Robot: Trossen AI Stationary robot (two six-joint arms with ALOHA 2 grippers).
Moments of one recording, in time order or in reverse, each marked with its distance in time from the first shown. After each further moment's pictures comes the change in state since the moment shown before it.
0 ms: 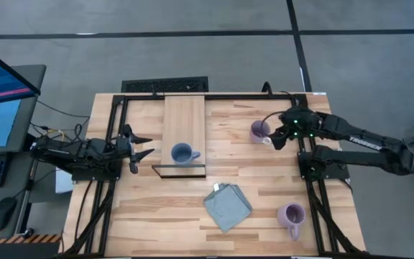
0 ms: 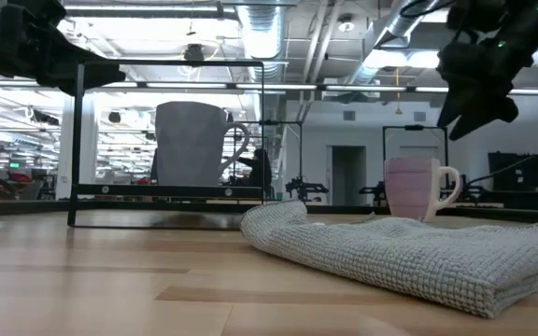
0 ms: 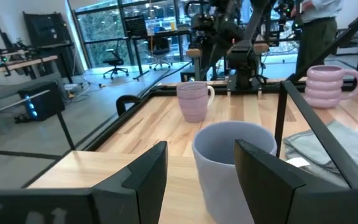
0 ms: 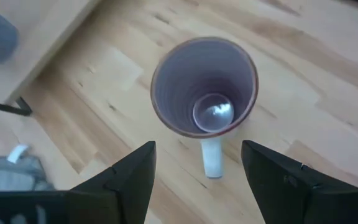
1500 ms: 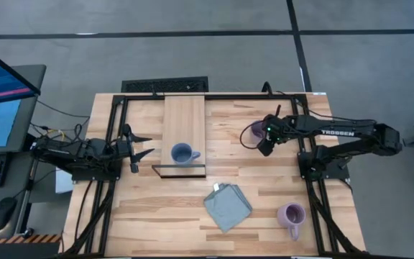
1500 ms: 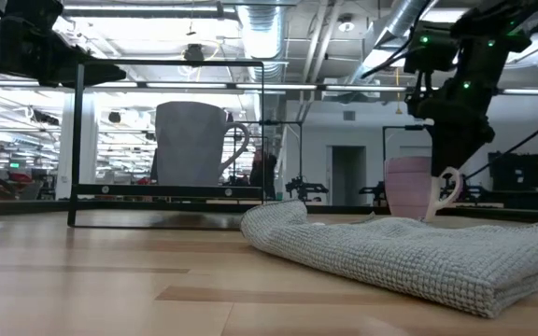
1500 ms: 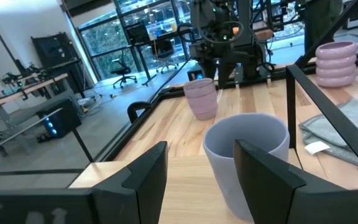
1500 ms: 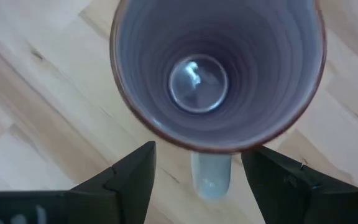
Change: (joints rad) left arm 0.000 0.000 0.000 -0.001 -0.014 0.146; right arm 0.110 0.388 0.009 0.069 0.129 -0.038
